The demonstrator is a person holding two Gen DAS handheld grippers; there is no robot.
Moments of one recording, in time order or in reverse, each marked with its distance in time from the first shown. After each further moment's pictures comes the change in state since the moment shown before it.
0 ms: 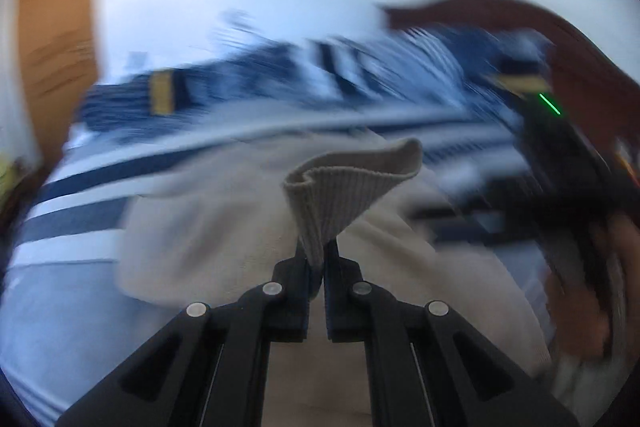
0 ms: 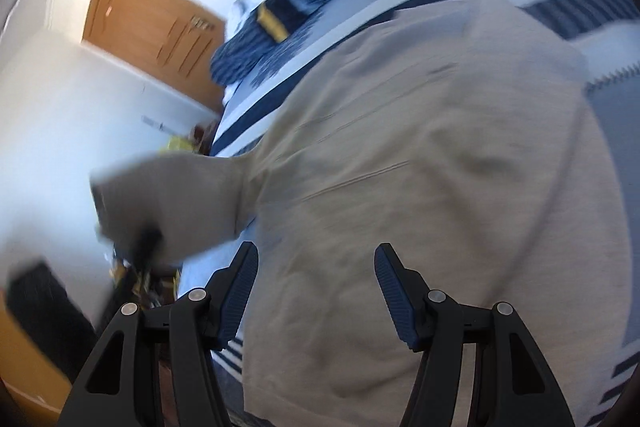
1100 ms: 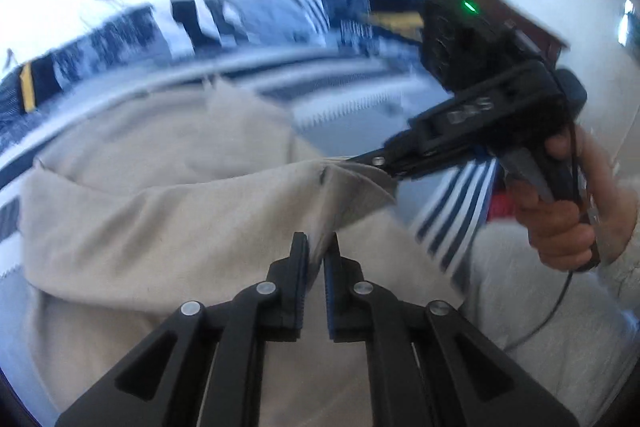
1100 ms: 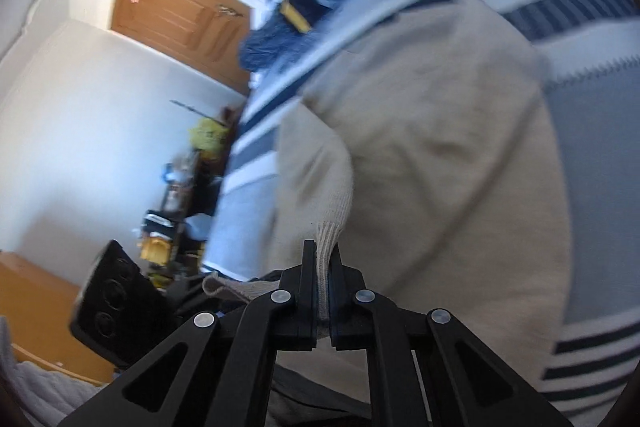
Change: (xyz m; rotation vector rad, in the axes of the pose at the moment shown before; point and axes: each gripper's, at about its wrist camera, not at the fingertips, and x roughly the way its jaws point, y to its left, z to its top) left arm 0.027 -0.092 -0.027 0.162 0.188 -0.368; right arm -0.082 -0.027 -0.030 -0.041 0.083 0.072
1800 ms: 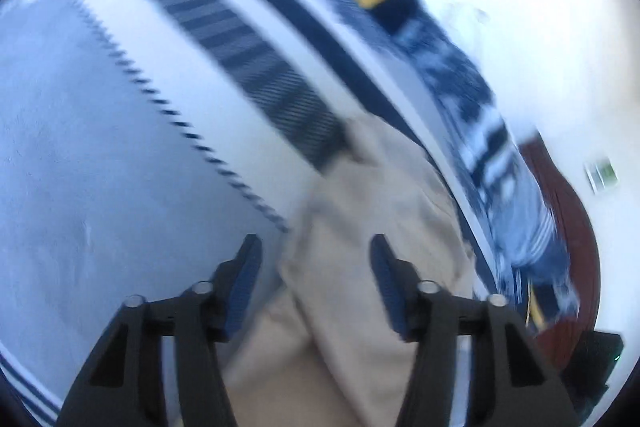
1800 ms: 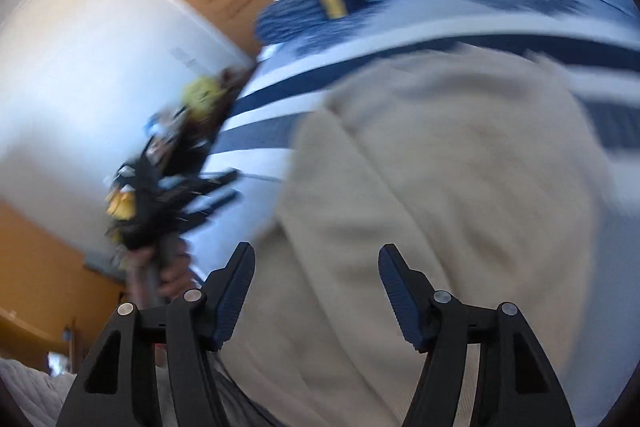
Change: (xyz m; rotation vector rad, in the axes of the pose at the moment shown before) left arm -0.072 0.337 -0.077 -1.278 -0.204 0.256; right arm 0.083 0.084 0.080 -0.290 0.099 -0.042
